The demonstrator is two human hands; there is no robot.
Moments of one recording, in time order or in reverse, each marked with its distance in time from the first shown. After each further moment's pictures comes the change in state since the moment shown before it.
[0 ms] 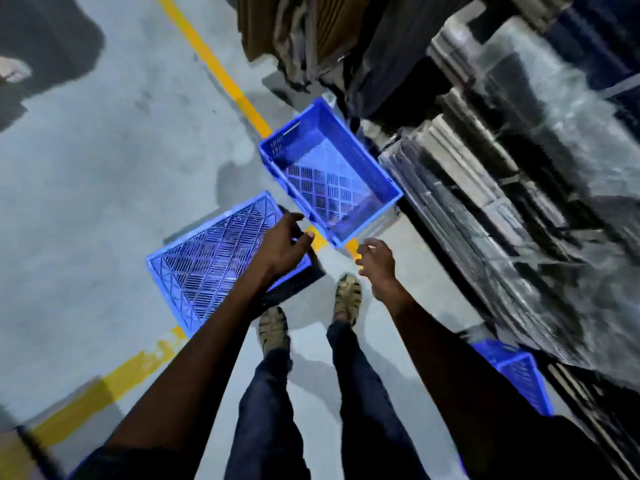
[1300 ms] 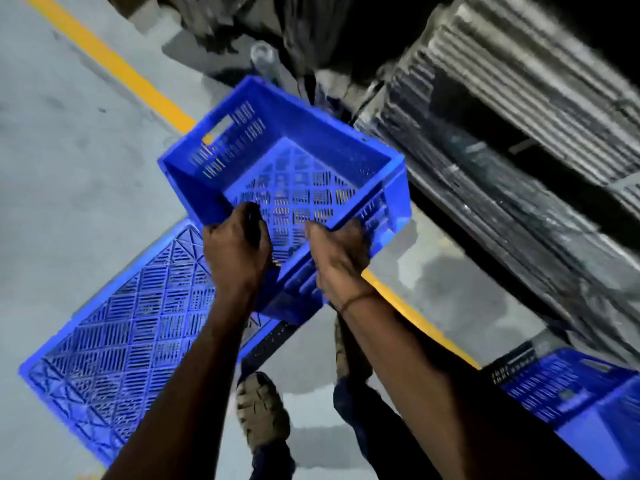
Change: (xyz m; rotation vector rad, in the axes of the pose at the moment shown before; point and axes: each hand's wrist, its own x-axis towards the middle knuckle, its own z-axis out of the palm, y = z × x) left_hand 0.256 -0.115 0.140 0.328 0.570 0.258; right_hand 0.214 0.014 0.094 -0.003 0.367 0.117
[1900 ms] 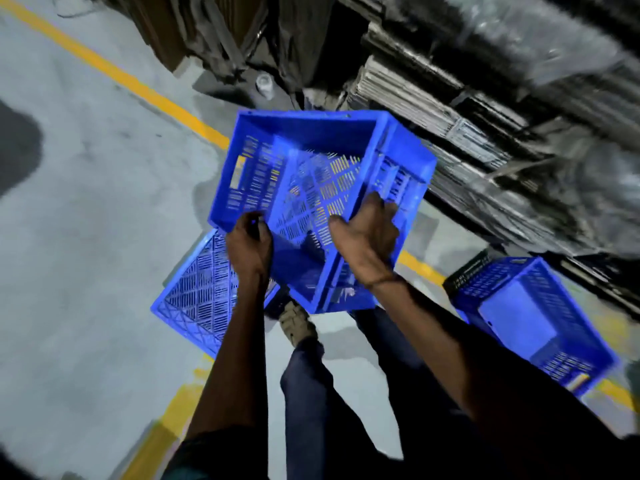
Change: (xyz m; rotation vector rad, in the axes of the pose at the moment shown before) left_hand -0.101 0.066 -0.247 -0.212 -0.106 -0.233; right_hand -0.293 -0.074 -0.232 -0.297 0.064 -0.153
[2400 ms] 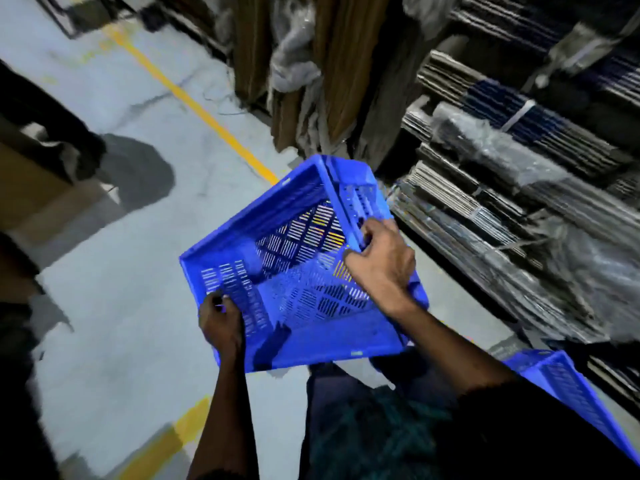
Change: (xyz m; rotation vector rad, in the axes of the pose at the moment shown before) left_hand -0.136 -0.093 -0.223 -0.135 0.474 -0.239; right_hand -0.198 -0.034 -0.098 -0.060 0.069 -0.619
